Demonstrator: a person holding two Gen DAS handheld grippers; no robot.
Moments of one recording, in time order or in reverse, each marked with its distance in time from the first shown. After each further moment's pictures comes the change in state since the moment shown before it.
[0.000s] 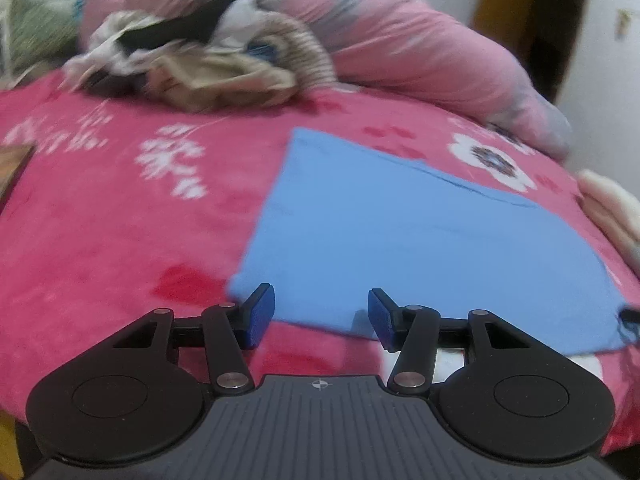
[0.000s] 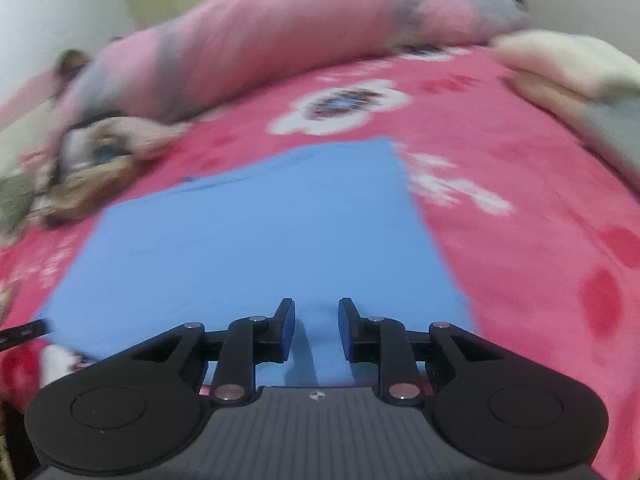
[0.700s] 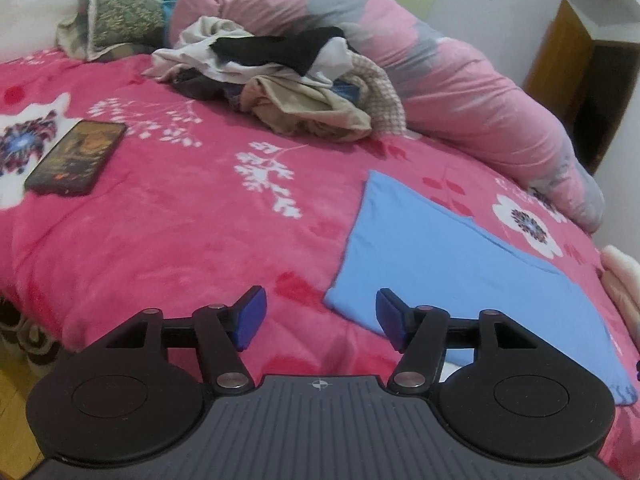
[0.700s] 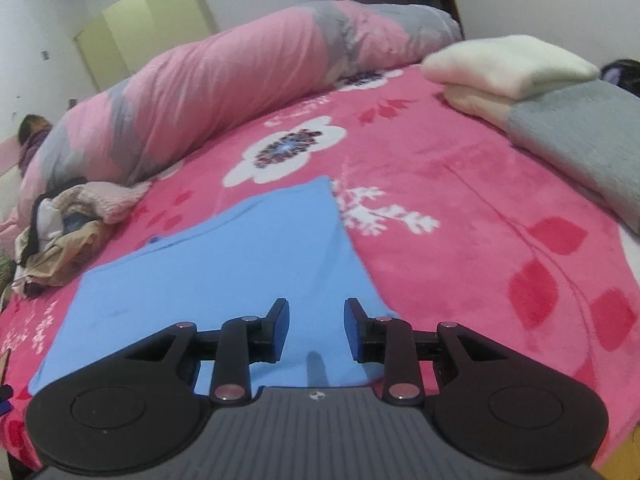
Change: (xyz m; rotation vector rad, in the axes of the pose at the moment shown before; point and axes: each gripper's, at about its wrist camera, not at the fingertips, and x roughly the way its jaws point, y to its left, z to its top) left arm -0.048 0.042 -0.001 -0.168 -0.087 0.083; right arm -0.030 -0.010 0.007 0.114 -0.118 -0.027
